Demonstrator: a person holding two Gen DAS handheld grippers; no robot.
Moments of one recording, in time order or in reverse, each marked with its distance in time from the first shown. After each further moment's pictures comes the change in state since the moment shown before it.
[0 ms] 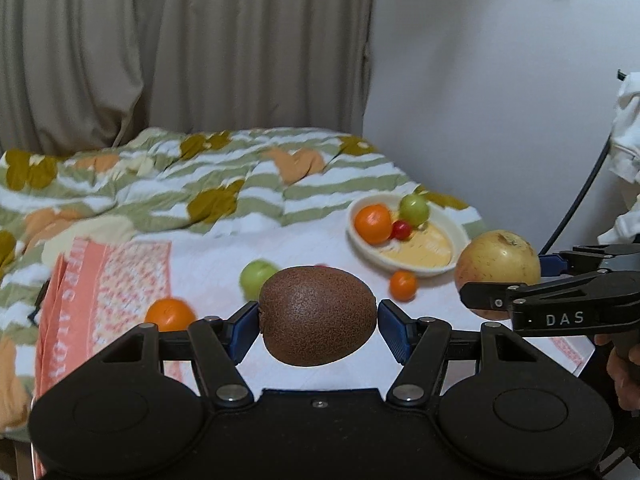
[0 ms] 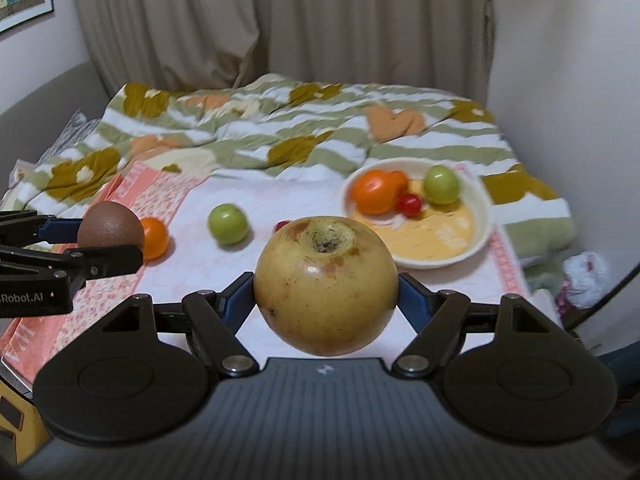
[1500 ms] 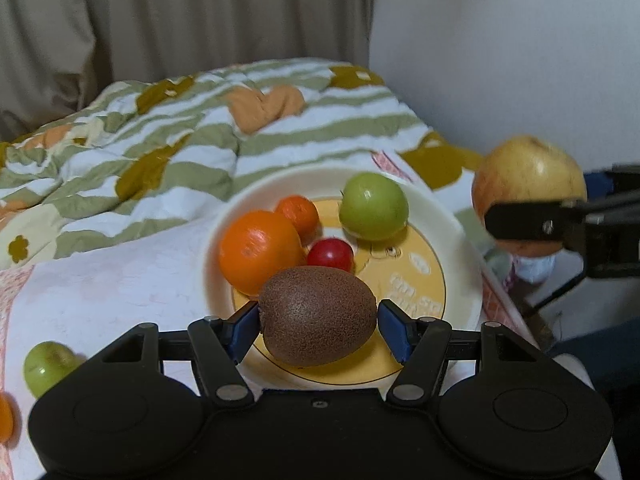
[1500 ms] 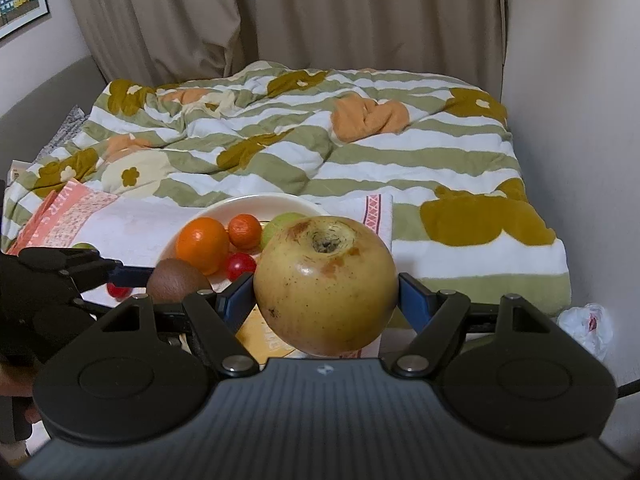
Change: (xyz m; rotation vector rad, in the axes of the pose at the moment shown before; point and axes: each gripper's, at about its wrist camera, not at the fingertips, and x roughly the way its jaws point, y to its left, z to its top) left arm 0.253 -0.137 0.069 0.011 0.248 0.106; right arm 0.132 -0.218 0.081 -0.039 0.077 0.133
